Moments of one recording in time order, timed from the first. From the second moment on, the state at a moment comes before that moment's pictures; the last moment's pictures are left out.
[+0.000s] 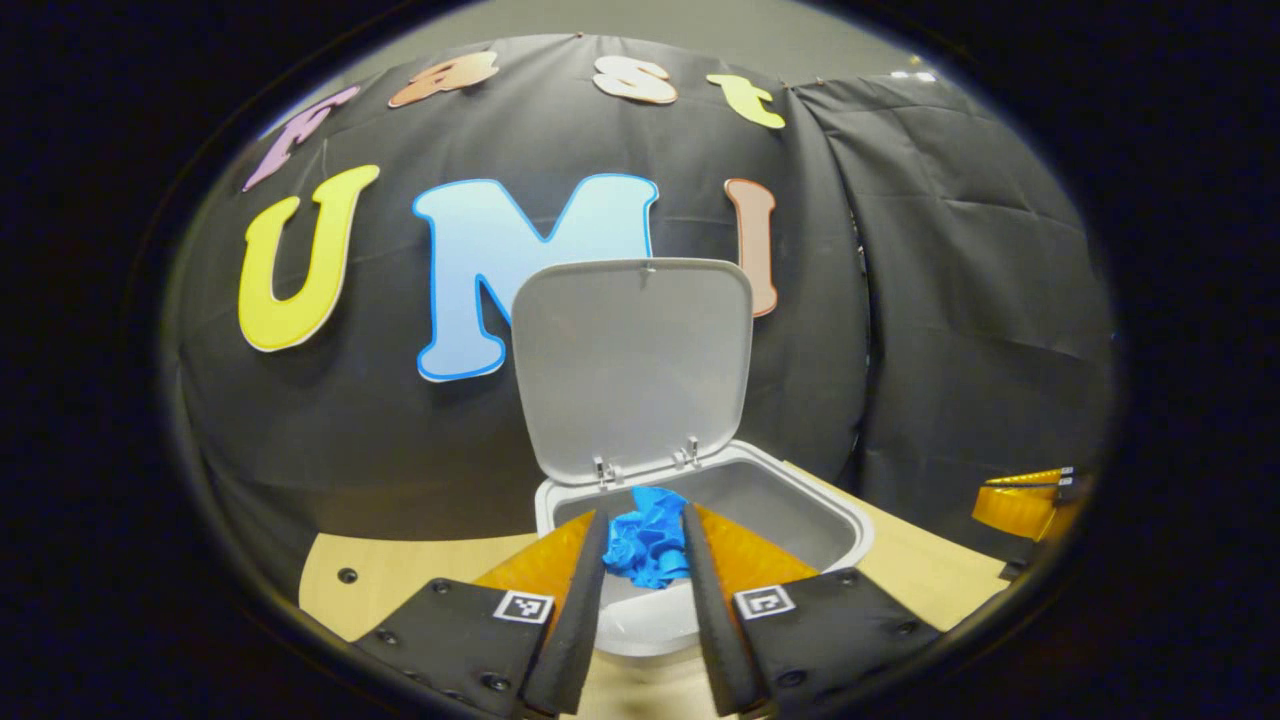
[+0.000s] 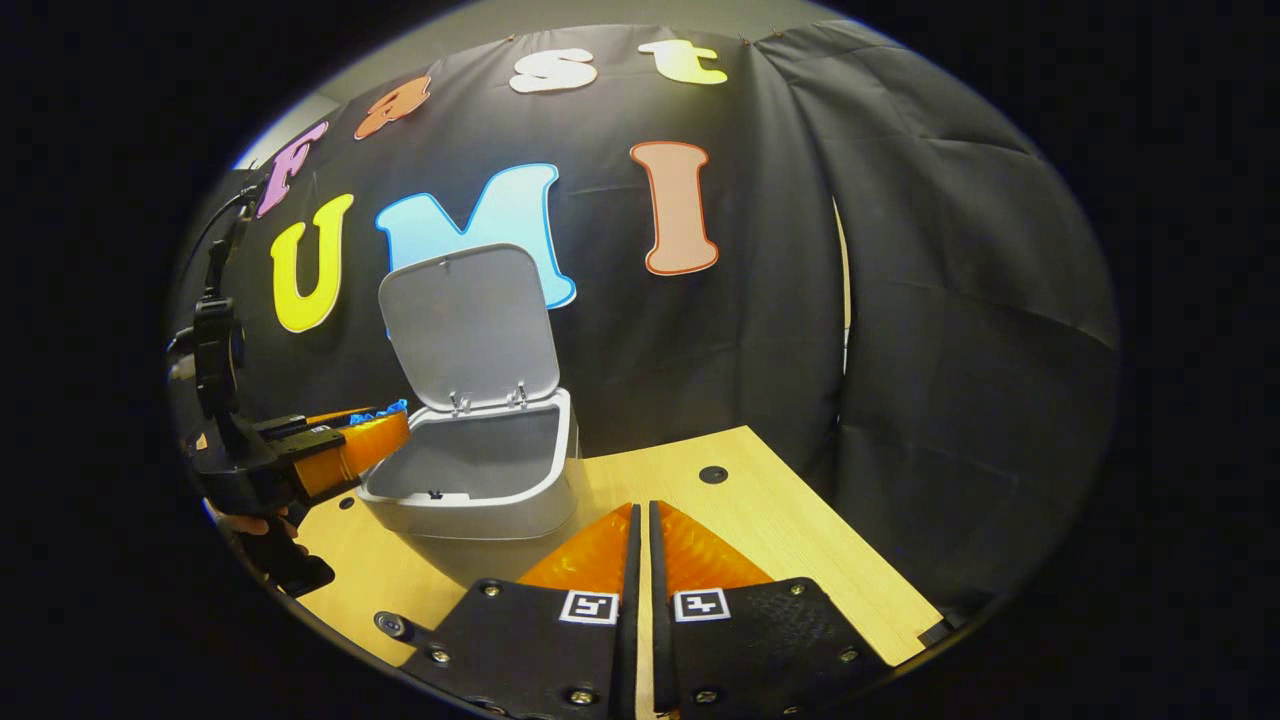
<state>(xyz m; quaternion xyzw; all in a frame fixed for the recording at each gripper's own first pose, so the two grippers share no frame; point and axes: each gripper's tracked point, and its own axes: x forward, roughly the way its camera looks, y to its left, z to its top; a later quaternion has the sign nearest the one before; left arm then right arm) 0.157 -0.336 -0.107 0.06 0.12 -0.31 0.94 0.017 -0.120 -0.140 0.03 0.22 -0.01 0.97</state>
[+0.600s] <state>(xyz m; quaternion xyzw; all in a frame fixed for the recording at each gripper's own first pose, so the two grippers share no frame) 0.164 -0.324 -0.102 0.06 0.11 -0.30 0.94 0.017 -0.110 -0.144 0.03 0.23 0.00 0.97</state>
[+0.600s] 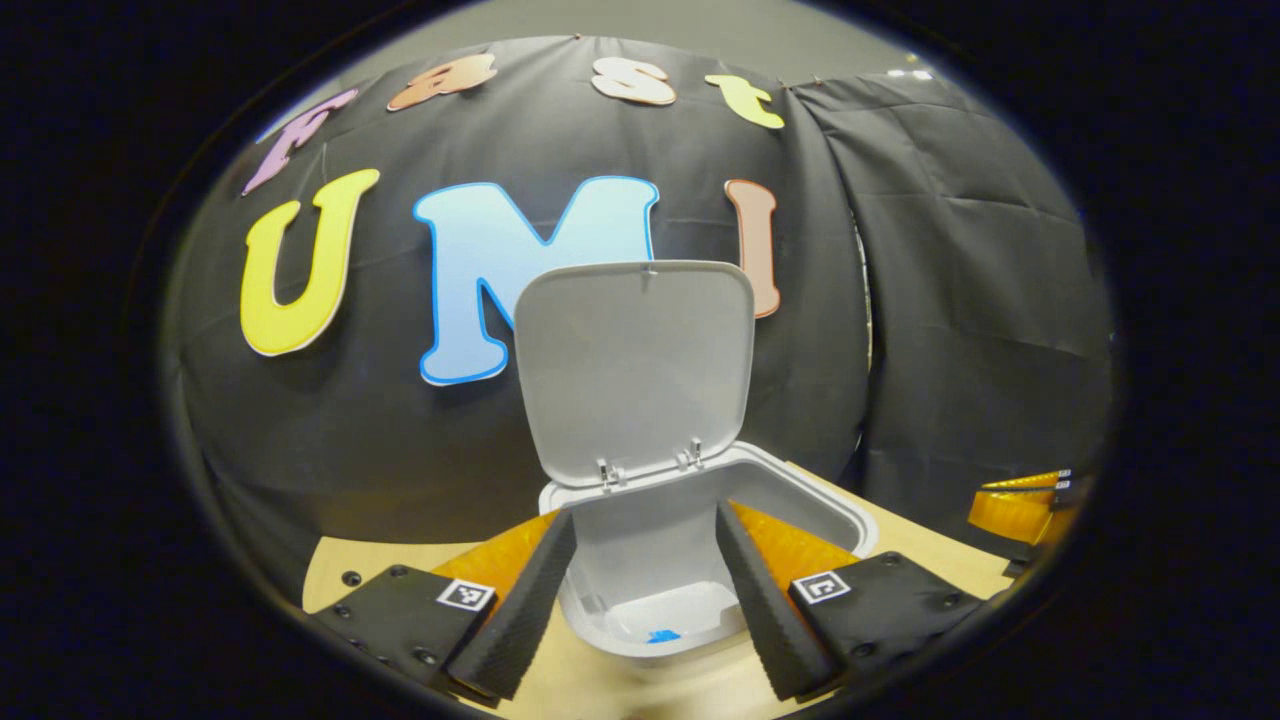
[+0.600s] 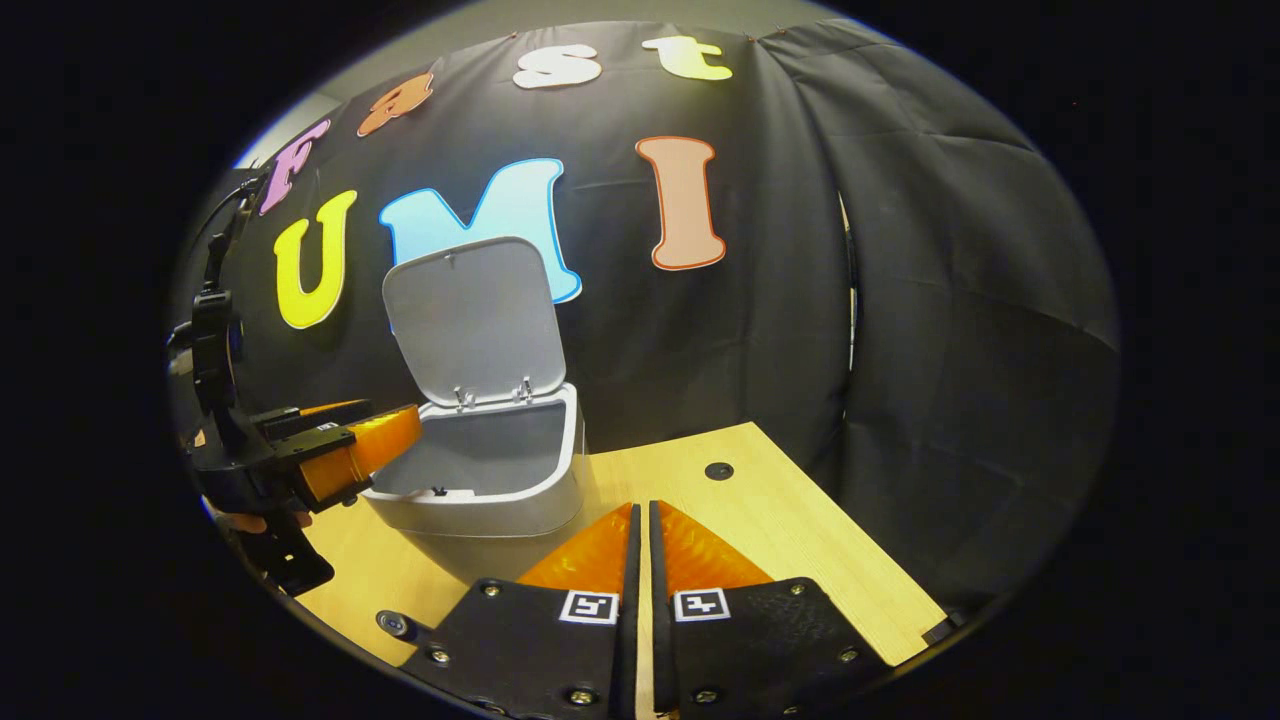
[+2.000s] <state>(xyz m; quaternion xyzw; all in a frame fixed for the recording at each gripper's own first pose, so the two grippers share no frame) 0.161 -0.121 -0.061 0.05 0.09 -0.17 0.98 -0.016 0.062 -0.167 0.00 0.26 0.17 0.95</state>
